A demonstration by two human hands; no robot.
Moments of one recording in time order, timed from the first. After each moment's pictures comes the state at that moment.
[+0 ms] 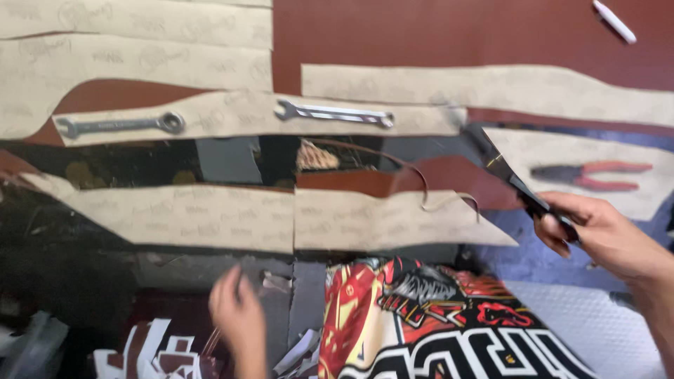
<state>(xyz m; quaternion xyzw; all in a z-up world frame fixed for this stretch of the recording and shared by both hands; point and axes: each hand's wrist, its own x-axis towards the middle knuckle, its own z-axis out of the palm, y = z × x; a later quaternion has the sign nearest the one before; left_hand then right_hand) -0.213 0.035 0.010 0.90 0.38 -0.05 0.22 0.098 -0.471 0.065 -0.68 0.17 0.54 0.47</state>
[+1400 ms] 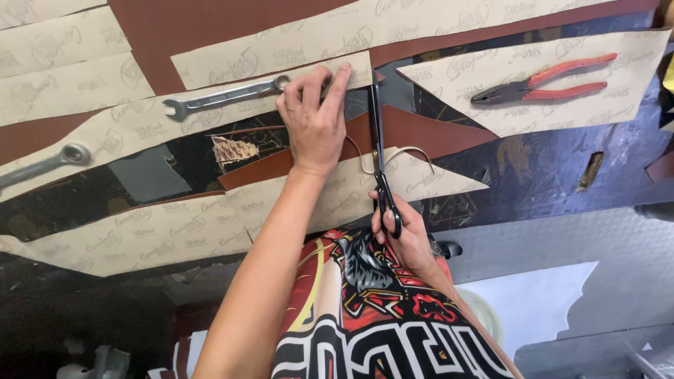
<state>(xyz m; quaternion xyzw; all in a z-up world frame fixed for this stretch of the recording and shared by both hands) 0.089 -0.154 -0.065 0.95 -0.09 0.08 0.29 -0.093 -0.322 -0.018 -0.44 0.28 0.25 0.81</state>
